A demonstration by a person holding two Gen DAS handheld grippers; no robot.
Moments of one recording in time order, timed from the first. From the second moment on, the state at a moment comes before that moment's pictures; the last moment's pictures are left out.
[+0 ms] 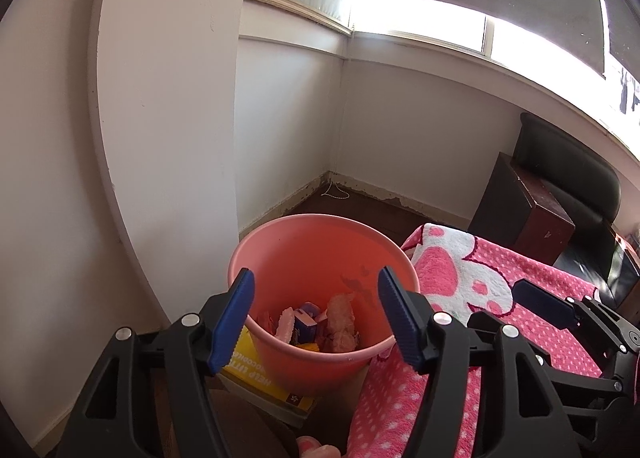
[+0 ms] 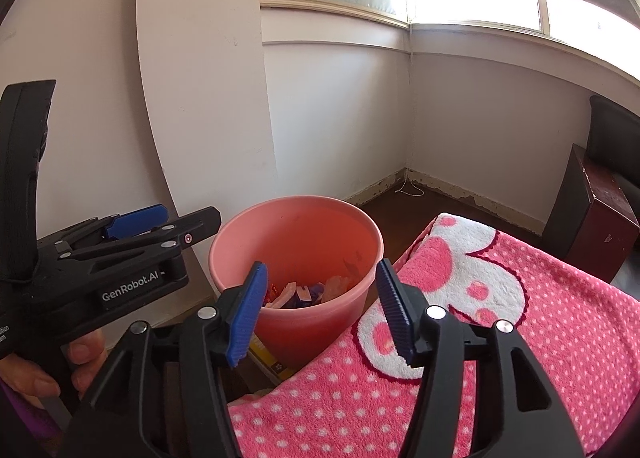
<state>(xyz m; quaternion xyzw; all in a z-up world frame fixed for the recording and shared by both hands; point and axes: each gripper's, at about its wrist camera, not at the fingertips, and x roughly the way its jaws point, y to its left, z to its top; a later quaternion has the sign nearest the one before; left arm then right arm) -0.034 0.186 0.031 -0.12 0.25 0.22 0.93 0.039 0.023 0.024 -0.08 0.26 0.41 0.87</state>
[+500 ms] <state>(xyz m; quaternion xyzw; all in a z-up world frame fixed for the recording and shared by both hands) -0.053 0.170 0.035 -0.12 0.25 0.23 0.93 0.023 0.010 0.031 -0.07 0.26 0.39 0.88</state>
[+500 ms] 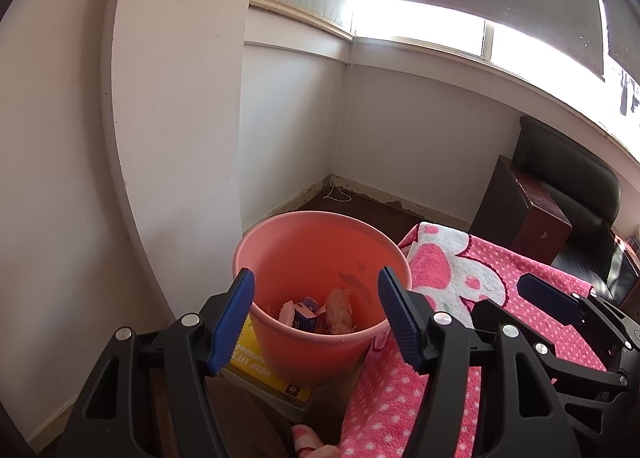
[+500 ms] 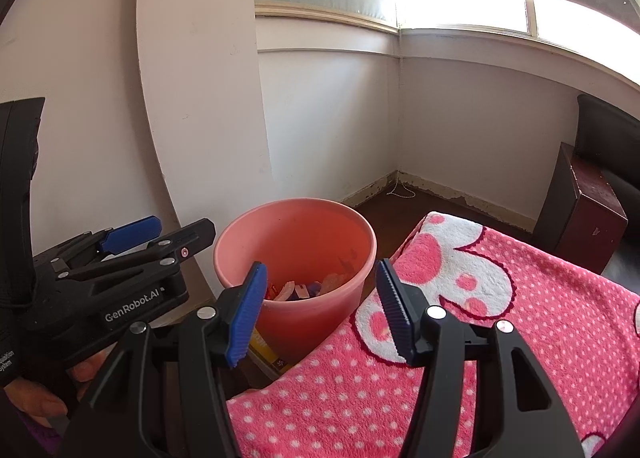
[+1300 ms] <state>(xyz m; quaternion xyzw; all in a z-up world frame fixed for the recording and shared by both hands) -0.082 0.149 0.019 -0.11 0.25 0.23 0.93 0.005 -0.008 0.016 -0.08 0.27 0.37 0.89</state>
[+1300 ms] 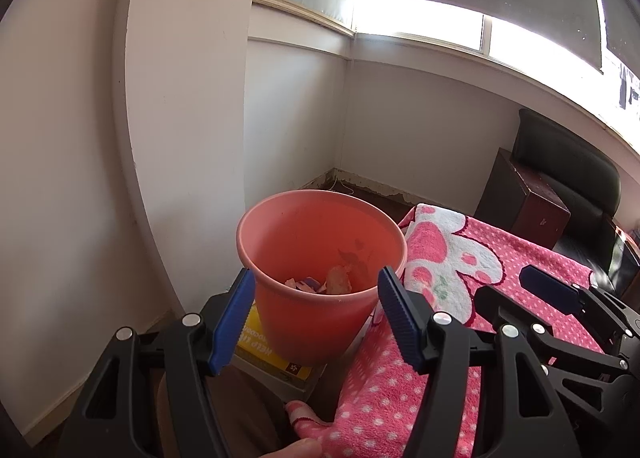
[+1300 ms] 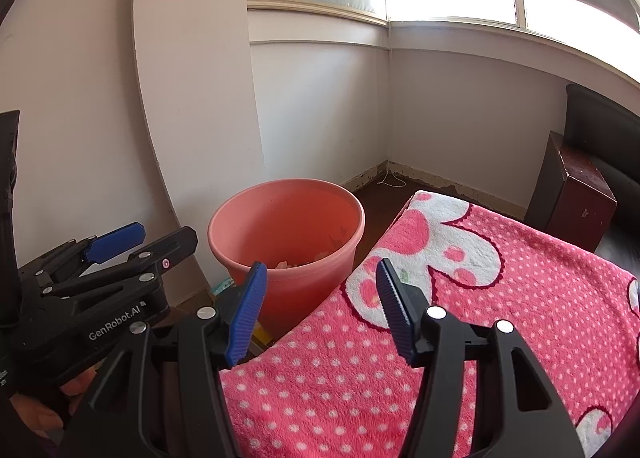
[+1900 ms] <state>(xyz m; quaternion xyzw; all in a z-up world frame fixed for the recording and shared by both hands) -0.081 0.148 0.018 -0.11 0.26 0.23 0.93 0.005 -0.007 0.013 -0.07 0.27 0.37 0.88</state>
